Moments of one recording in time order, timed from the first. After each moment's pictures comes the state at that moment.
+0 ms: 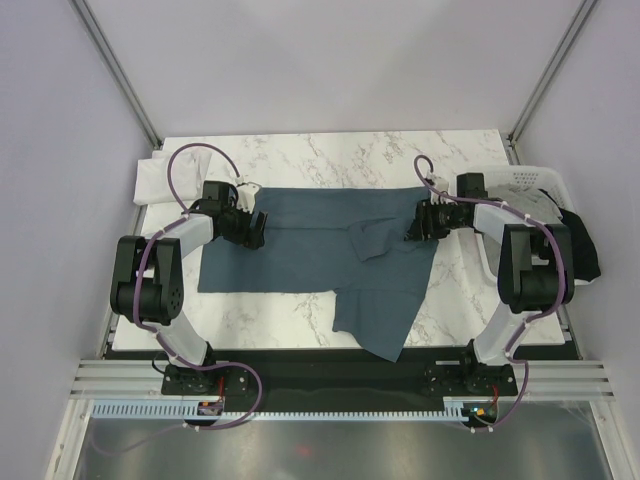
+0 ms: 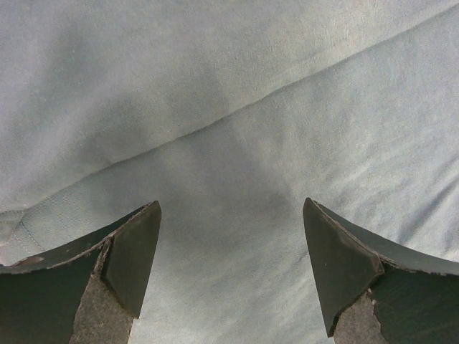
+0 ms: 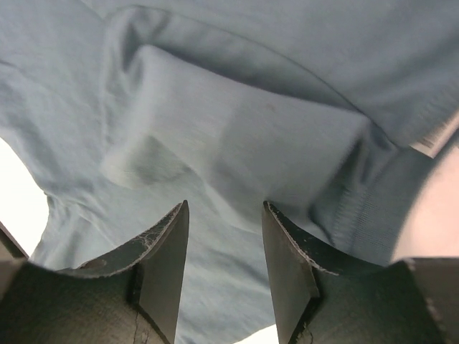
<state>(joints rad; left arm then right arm) -0.08 1.71 0.97 -0.24 0.29 0.29 -0.01 1.77 1.07 -0.37 -0.69 -0.14</state>
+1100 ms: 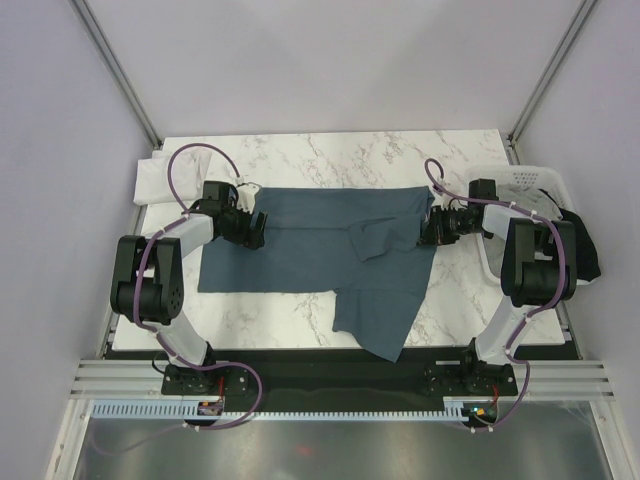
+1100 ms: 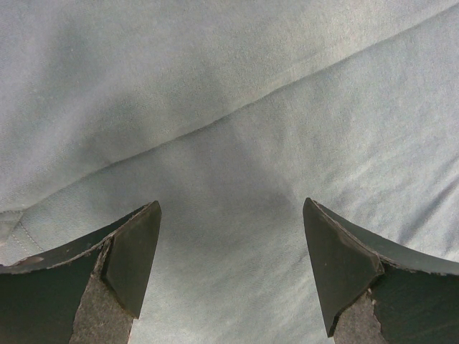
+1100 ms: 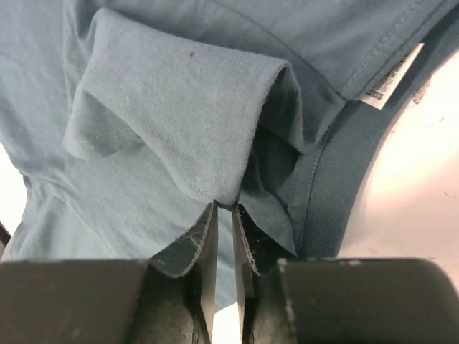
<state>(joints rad) -0.08 1.71 0.97 -0.24 0.29 0.29 -0.12 1.83 1.05 -0.41 -0.75 -0.25</state>
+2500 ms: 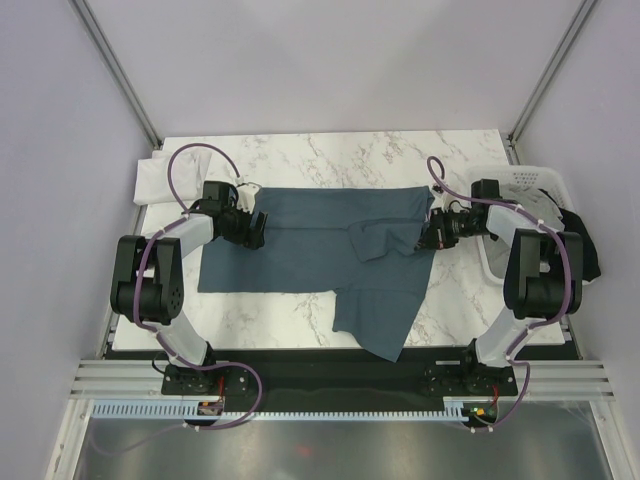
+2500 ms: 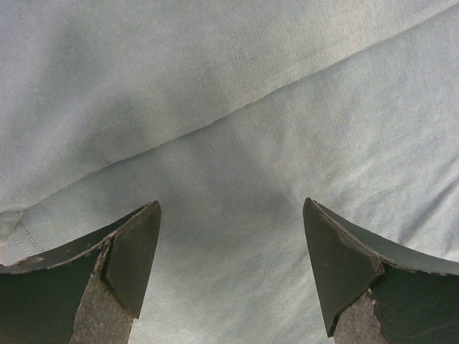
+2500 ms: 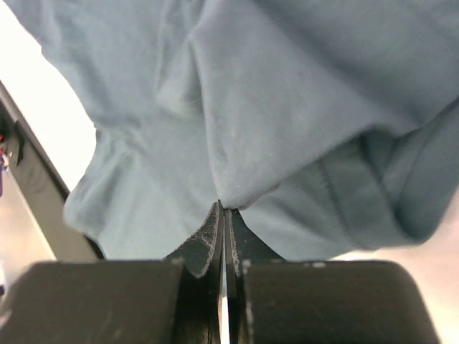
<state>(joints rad) -0.08 1.71 0.97 -0.24 0.29 0.29 -0.12 1.74 1.05 -0.57 -0.88 -0.34</state>
